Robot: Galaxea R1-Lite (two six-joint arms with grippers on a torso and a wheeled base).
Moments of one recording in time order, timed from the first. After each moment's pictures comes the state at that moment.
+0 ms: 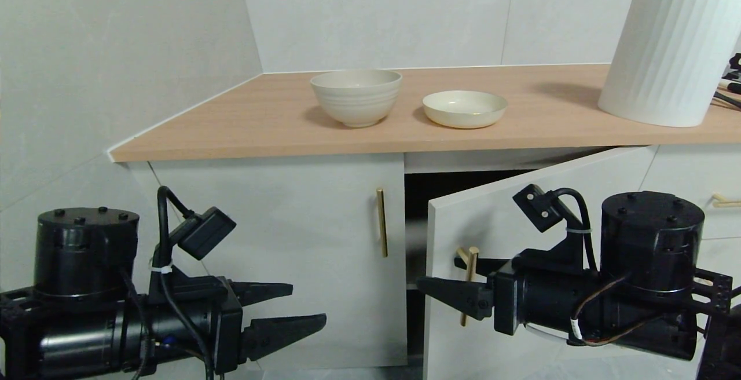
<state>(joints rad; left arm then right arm) -0.34 1.42 -0.47 -0.42 -0.60 -0.15 0.79 1.65 -0.57 -0.87 0.30 0.44</state>
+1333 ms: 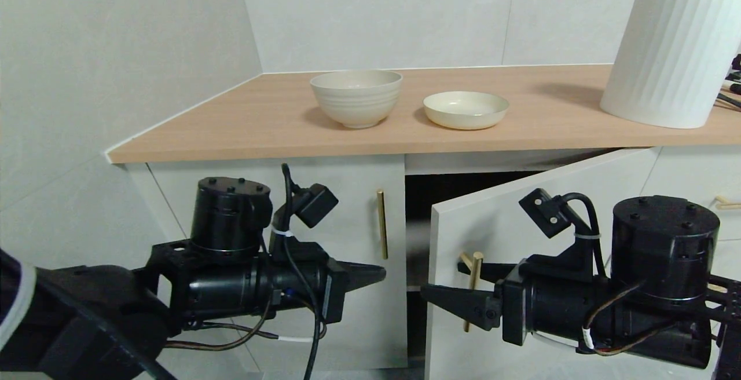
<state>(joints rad) -0.55 1.74 -0.69 -0.58 -0.52 -0.17 0.79 1.63 -0.55 -0.87 0.30 0.43</state>
